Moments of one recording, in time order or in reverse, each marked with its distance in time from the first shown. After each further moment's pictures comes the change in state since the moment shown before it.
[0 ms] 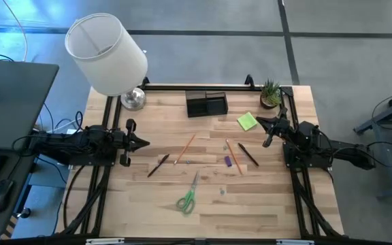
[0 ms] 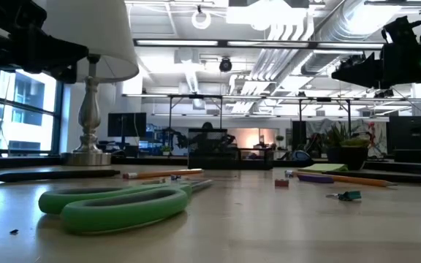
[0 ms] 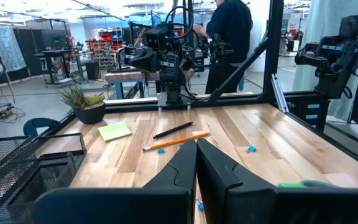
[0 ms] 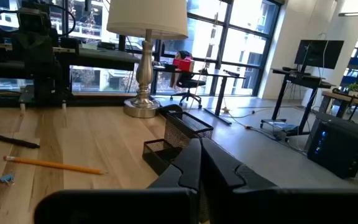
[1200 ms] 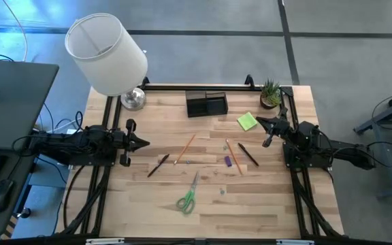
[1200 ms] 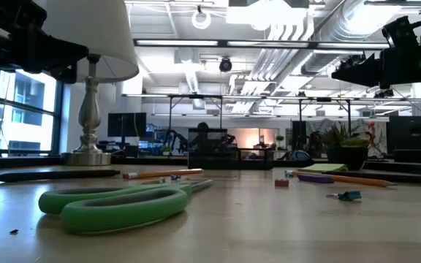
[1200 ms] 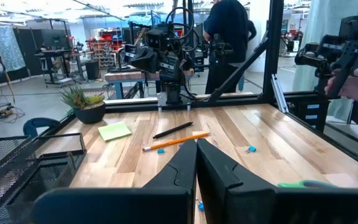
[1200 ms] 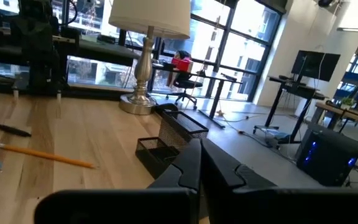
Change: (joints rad) left arm 0.000 0.000 0.000 0.000 0.000 -0.012; right arm 0.000 0.000 0.000 0.000 -0.005 -0.074
